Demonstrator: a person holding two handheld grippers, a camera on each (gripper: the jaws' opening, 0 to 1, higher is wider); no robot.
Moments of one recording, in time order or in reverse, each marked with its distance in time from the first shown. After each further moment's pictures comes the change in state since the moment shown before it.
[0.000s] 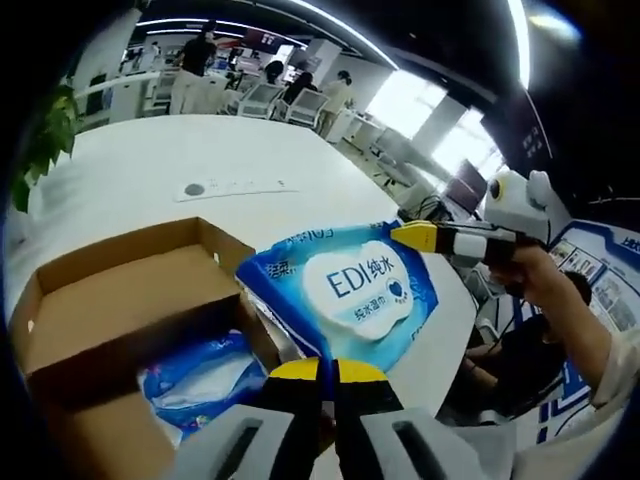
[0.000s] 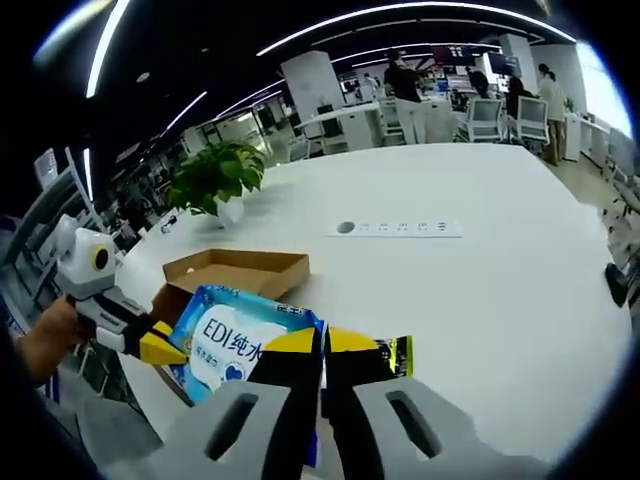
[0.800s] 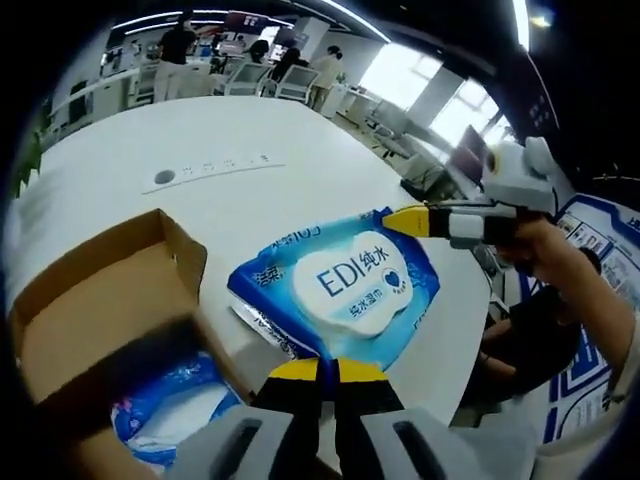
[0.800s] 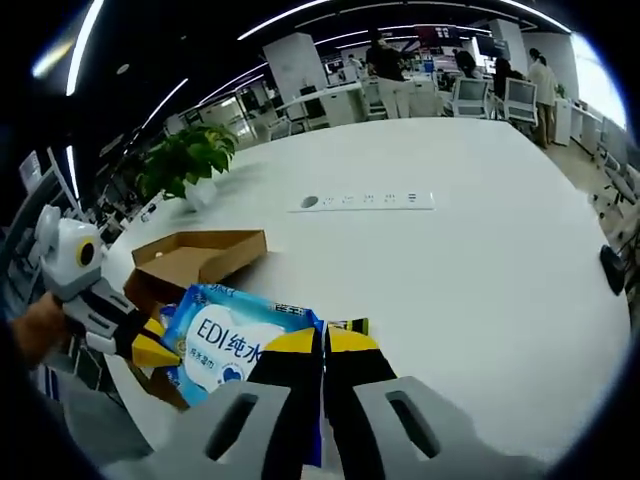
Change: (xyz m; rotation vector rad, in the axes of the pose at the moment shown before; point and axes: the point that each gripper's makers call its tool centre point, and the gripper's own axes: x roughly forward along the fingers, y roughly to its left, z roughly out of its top) left arm 0.063 0.001 -0.010 0.075 0.143 0.029; right arm 0.024 -0.055 -0.034 0.020 0.101 -0.056
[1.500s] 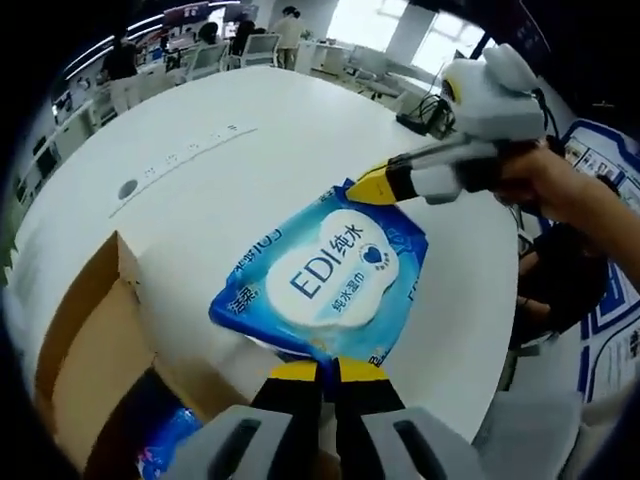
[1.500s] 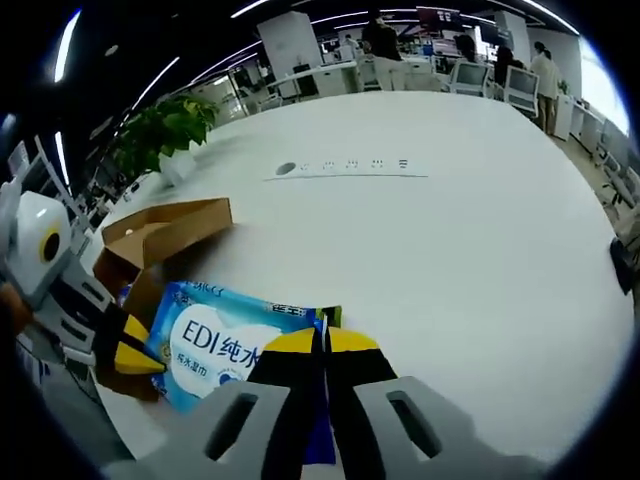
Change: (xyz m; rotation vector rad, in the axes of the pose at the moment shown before) left arm 0.044 0.004 -0.012 0.223 0.205 0.081; right arm 0.044 -0.035 -0.027 0.001 0.079 -0.048
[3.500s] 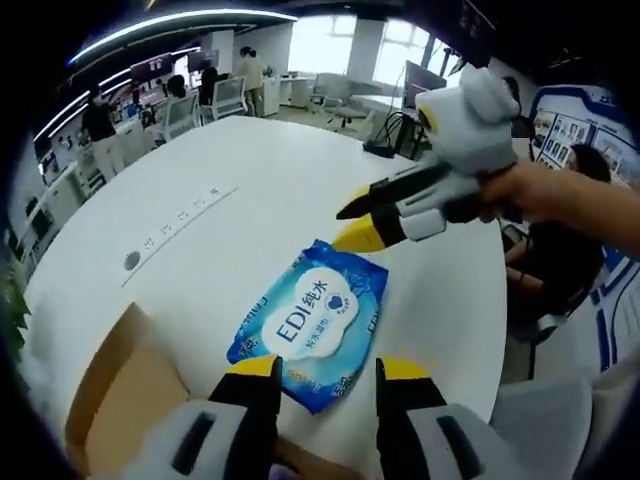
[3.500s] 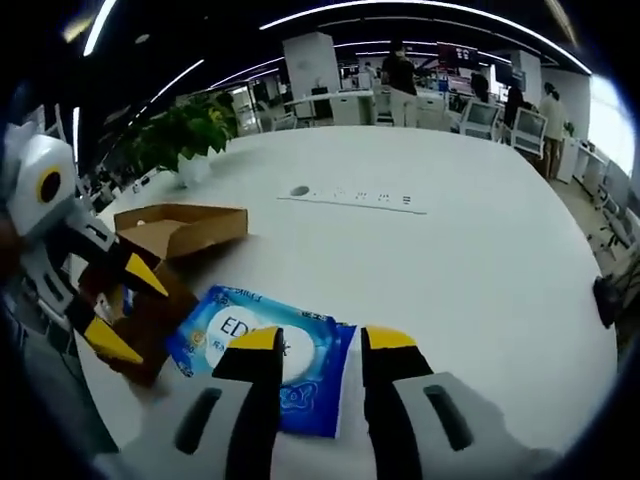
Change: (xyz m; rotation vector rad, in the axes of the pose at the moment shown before) left arm -0.043 -0.015 0.031 0.160 -0.184 -0.011; right arm -0.043 0.017 0.015 -0.154 -0.122 0.000
